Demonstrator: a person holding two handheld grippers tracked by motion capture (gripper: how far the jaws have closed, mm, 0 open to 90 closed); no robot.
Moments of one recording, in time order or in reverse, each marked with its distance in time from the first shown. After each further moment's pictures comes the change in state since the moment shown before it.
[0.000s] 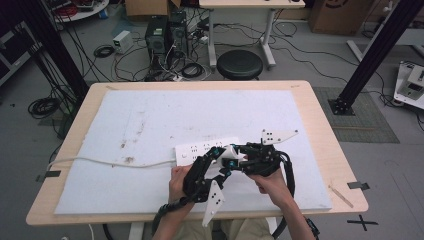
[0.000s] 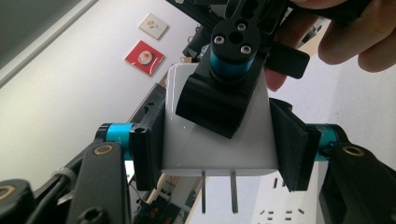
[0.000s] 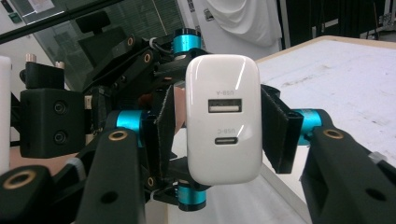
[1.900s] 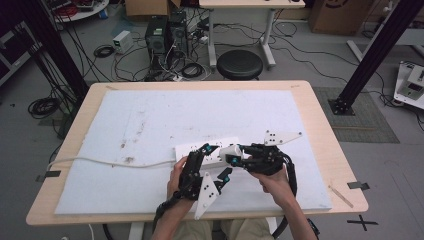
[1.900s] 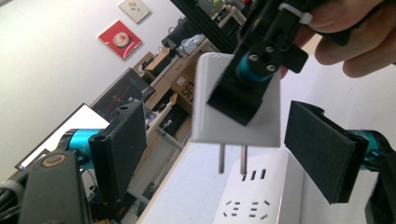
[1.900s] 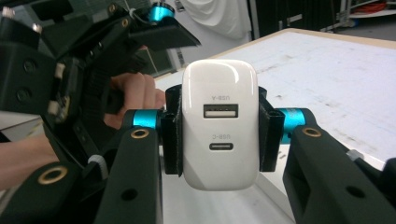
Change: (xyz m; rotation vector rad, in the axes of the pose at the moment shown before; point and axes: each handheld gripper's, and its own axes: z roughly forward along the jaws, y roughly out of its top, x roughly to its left) left arm 0.015 -0.010 -0.007 0.021 -0.084 -0.215; right arm -0.003 -0.006 -0.009 0.025 -0.134 -0.024
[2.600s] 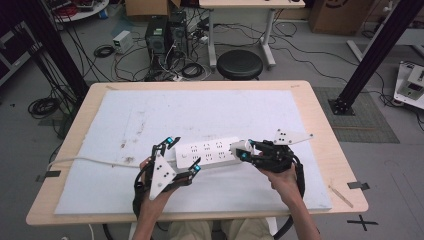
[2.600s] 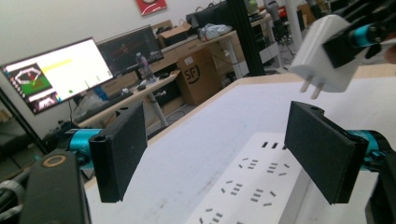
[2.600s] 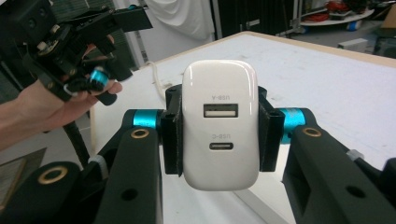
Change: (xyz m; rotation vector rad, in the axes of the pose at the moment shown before) left arm 0.051 -0.047 -0.045 0.053 0.094 -0.442; right arm -0.007 -0.003 -0.023 -0.003 -0.159 -0.033
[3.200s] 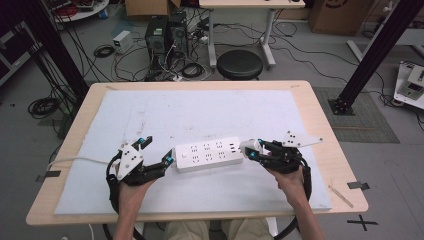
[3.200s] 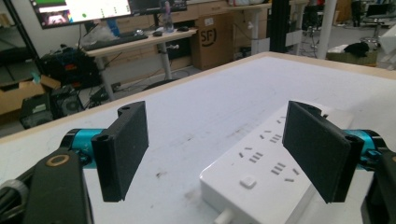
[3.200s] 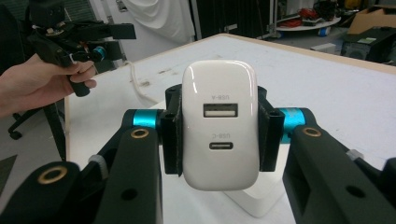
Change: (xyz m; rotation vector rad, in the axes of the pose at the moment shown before) left arm 0.054 -0.028 -0.027 0.170 0.089 -0.257; right arm -0.009 -0.012 -0.017 -0.022 -0.080 -0.007
